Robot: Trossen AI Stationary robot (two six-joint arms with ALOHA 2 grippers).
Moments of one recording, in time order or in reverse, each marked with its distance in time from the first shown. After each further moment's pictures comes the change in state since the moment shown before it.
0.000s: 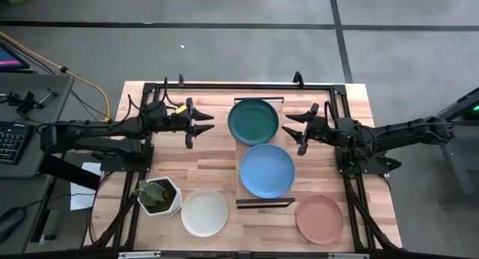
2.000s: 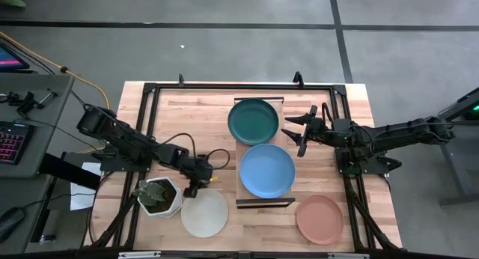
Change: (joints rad) left arm -0.566 0.603 0.154 -0.510 -0.085 -0.051; right arm 0.000 0.000 0.000 -0.090 0.001 0.037
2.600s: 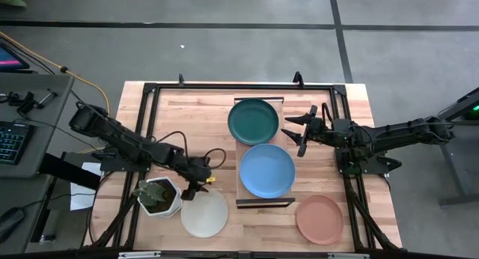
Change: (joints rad) left arm -0.039 -0.097 -0.001 0.062 0.032 -0.014; right arm 0.000 0.000 0.000 -0.002 0.000 0.000
